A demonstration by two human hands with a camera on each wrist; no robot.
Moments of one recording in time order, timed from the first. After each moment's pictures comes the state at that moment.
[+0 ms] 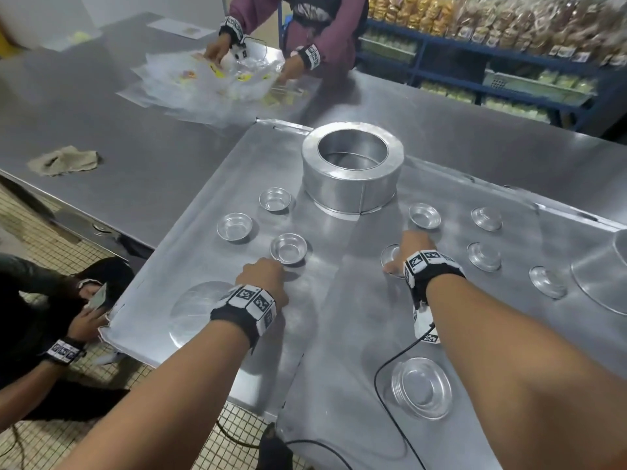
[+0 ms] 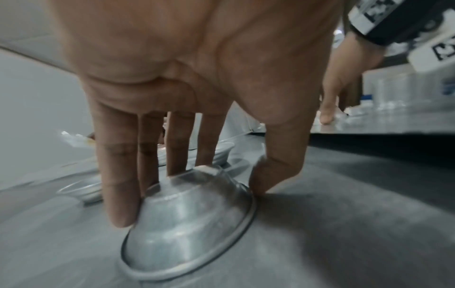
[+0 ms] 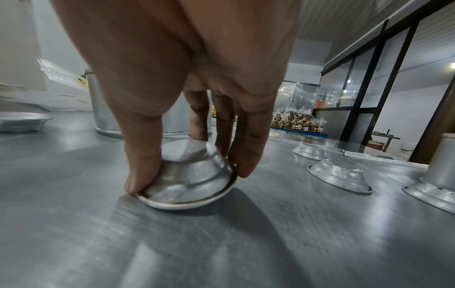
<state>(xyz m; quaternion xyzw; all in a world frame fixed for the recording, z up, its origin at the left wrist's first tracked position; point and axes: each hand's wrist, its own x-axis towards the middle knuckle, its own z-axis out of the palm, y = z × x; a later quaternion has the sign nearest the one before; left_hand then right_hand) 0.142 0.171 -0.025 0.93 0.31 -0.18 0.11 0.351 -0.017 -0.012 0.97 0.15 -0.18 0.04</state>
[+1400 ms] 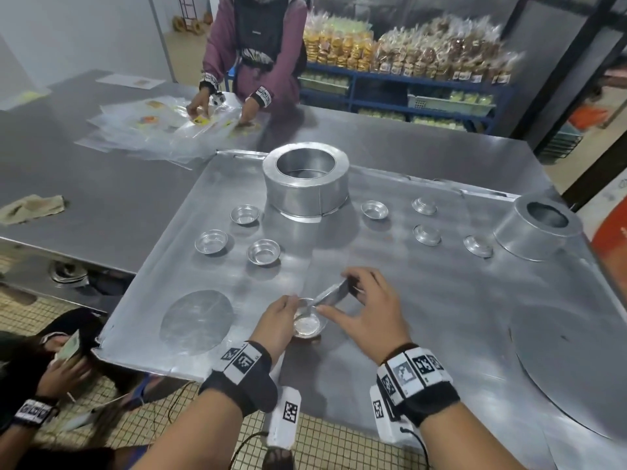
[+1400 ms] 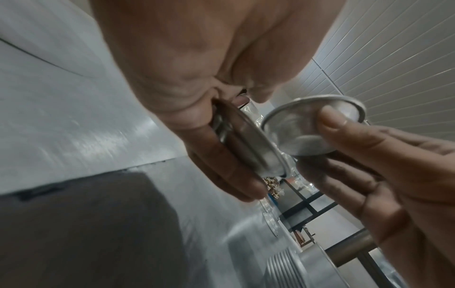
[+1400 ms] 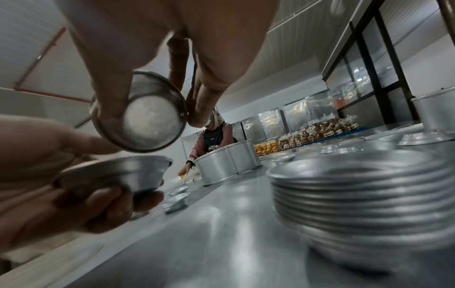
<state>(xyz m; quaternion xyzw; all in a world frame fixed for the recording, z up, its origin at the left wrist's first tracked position) 0.059 0.072 -0.012 0.61 0.31 -0.02 0.73 0.123 -0.091 0.024 0.83 0.28 0.03 -0.49</state>
